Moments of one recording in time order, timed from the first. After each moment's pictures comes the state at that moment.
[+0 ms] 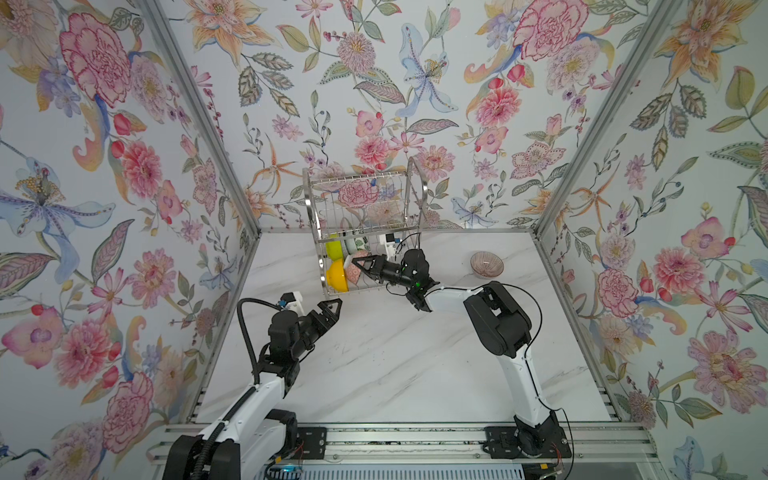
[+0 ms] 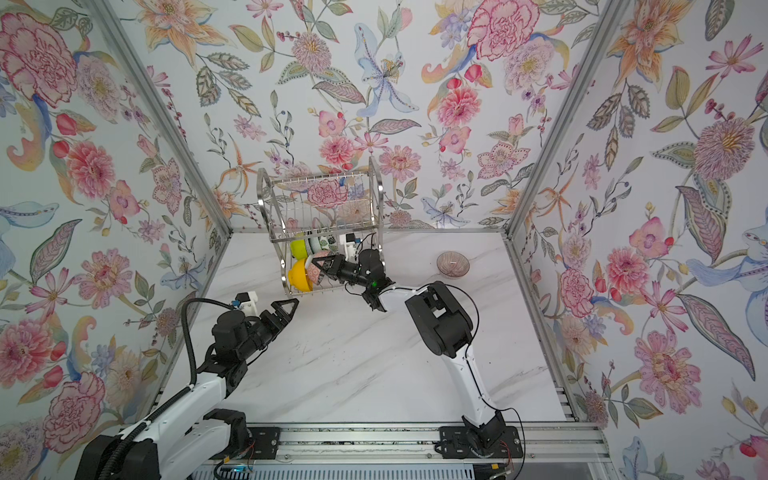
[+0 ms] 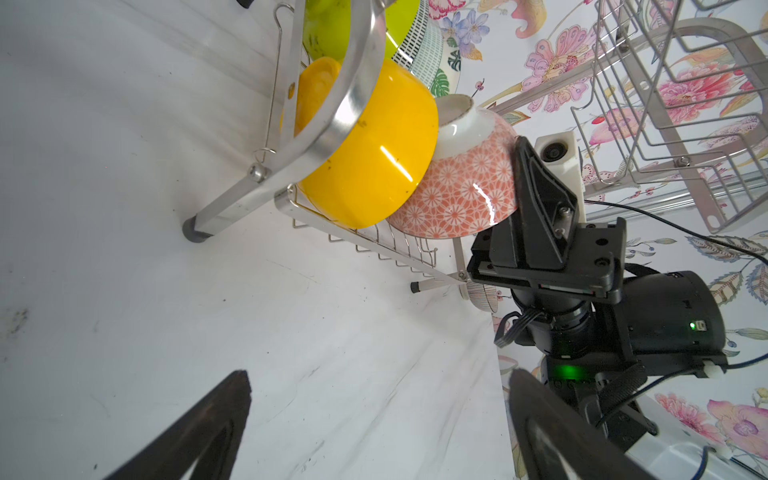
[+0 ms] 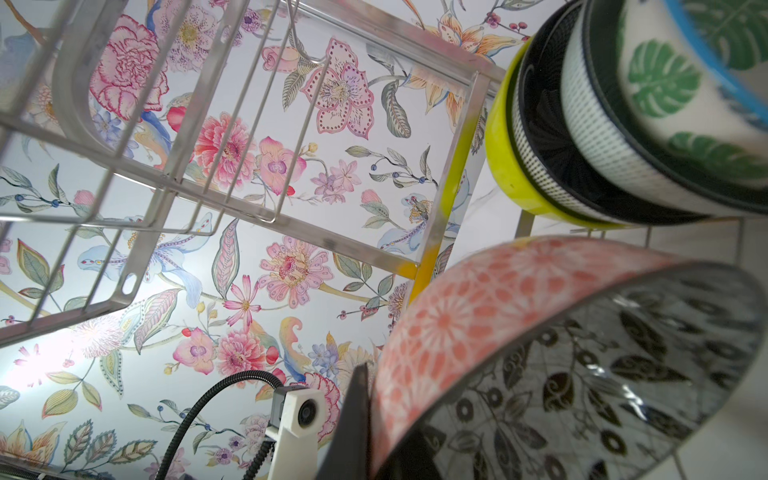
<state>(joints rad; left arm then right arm) -0.15 0.97 0.29 0.33 0.33 -0.94 0.68 2.28 1.49 0.89 -0.60 1.24</state>
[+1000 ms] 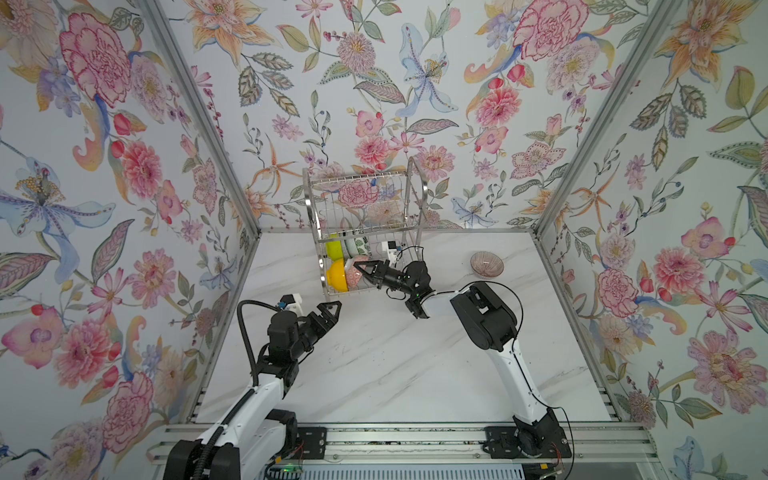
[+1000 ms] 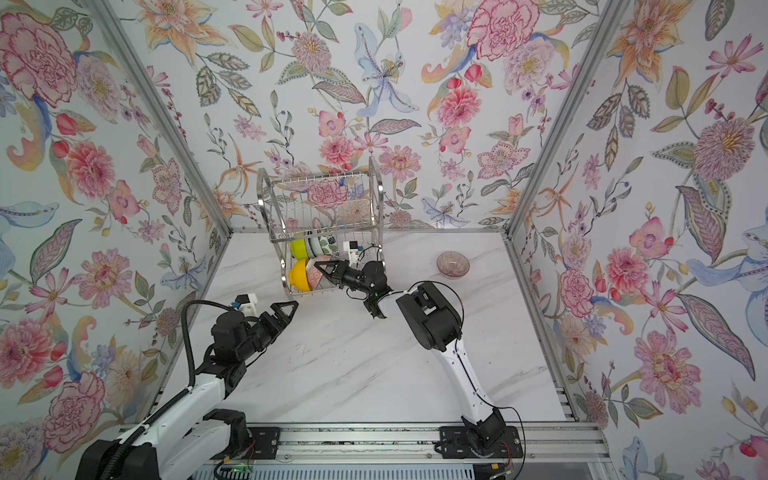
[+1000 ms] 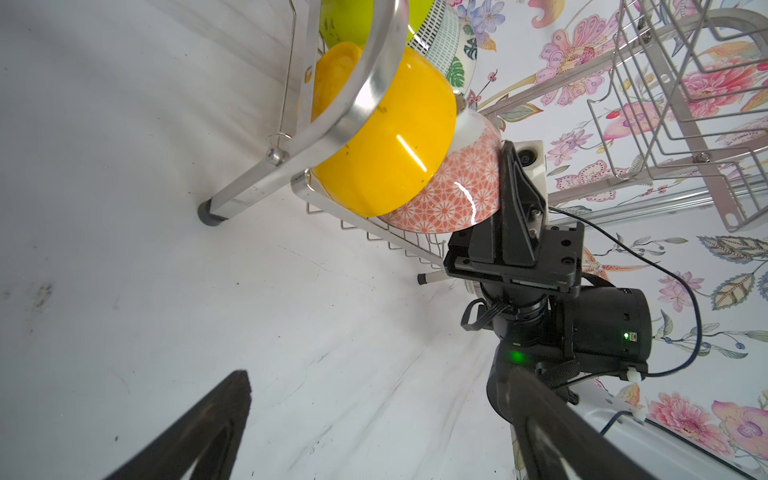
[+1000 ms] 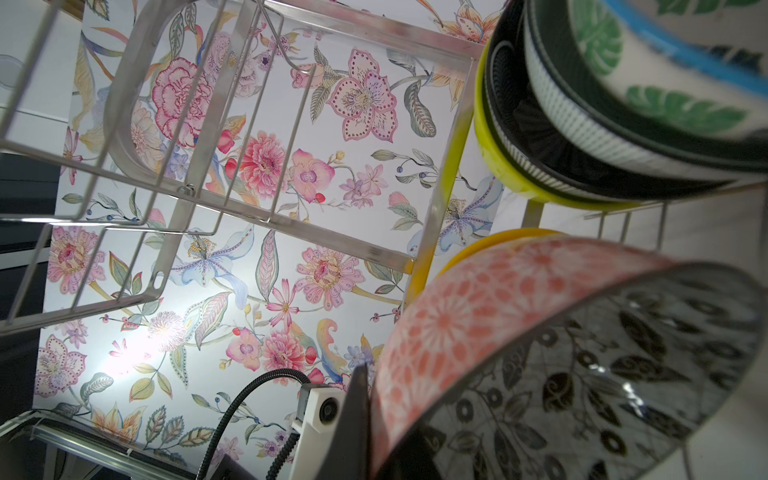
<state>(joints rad) -0.14 0.94 0.29 0.26 0.34 -0.94 0.67 2.42 1.49 1.19 -0.62 1.45</state>
